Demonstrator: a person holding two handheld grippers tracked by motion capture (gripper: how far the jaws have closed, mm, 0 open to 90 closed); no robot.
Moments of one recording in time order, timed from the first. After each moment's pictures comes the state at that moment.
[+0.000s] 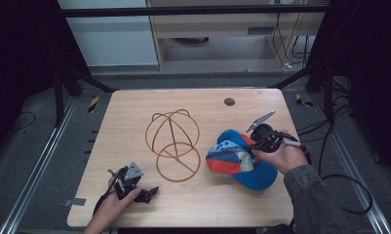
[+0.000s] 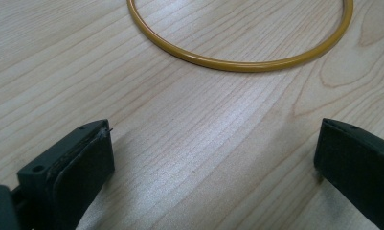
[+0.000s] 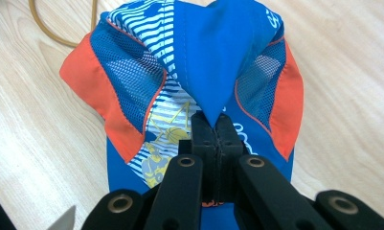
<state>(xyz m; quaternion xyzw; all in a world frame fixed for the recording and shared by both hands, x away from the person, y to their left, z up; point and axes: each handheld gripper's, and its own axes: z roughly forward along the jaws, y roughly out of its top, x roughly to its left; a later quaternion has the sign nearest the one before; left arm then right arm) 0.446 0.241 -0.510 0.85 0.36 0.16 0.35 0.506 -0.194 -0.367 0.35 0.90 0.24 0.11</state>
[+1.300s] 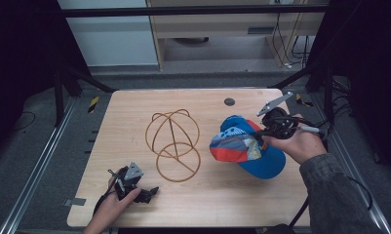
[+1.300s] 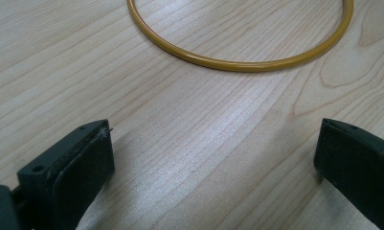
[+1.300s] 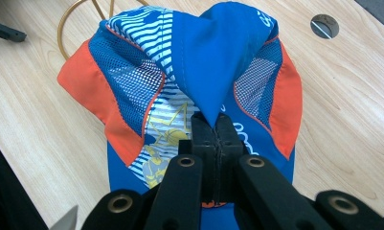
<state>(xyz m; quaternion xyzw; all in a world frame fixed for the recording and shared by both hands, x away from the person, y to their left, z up) 0.446 0.241 -0.510 0.85 0.36 0.16 0.35 0.501 -0.208 -0.303 0.33 0.90 0.27 0.13</state>
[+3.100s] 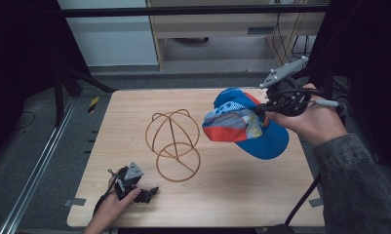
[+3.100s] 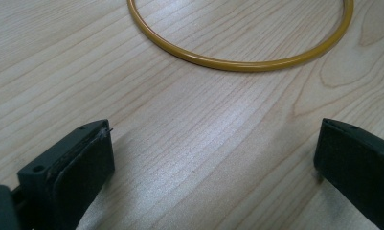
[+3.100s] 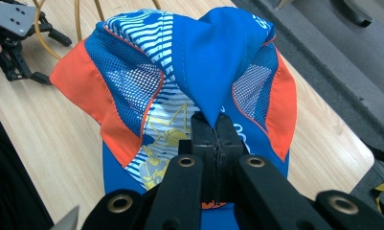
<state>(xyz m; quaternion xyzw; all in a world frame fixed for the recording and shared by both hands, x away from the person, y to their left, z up) 0.445 0.241 -0.509 0.85 0.36 0.16 0.35 0.483 -0.191 -0.199 0.28 0.89 0.30 0.19</state>
